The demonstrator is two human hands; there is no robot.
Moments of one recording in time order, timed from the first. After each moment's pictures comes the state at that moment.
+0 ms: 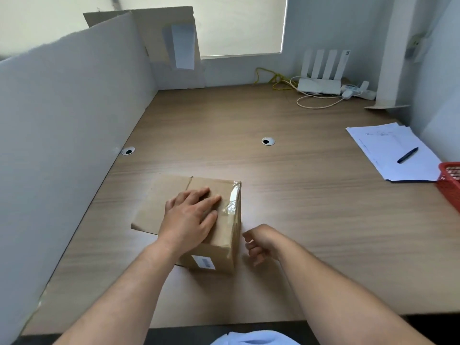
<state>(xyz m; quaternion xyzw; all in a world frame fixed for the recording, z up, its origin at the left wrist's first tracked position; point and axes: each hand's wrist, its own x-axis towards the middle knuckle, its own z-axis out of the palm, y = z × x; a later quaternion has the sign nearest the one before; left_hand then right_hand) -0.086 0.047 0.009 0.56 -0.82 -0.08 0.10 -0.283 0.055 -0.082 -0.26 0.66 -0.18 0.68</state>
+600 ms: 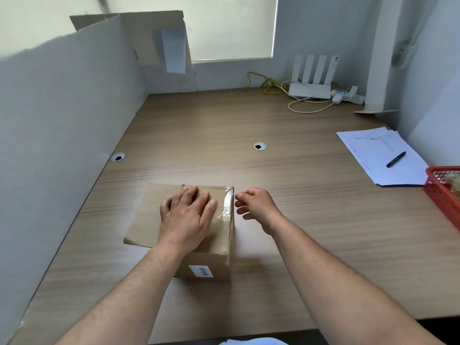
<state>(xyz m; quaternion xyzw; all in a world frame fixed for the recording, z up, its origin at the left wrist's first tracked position) -0.109 0.030 0.012 0.62 -0.77 -0.11 0.11 -0.289 0.011 -0.017 -0.38 0.63 -0.42 0.53</state>
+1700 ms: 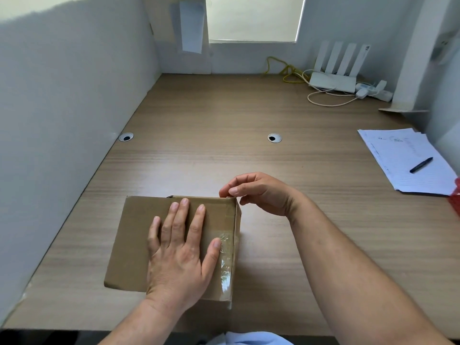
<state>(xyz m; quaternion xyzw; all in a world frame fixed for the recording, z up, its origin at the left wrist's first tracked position) -0.094 0.107 -0.004 0.63 -0.77 0.01 0.14 -0.296 -0.005 0.024 -0.57 0.41 -0.27 0.66</state>
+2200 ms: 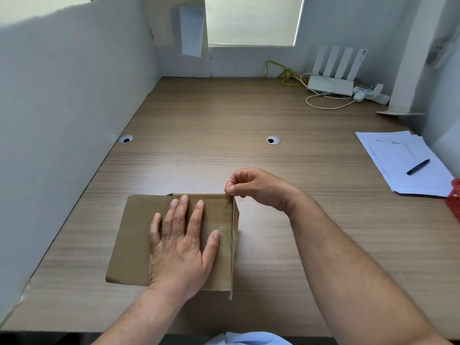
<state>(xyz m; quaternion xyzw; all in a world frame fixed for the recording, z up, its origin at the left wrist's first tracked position) -0.101 0.097 0.002 0.64 -0.76 -0.01 0.13 -0.290 -0.003 0.045 -0.65 0.48 -0.24 0.54</state>
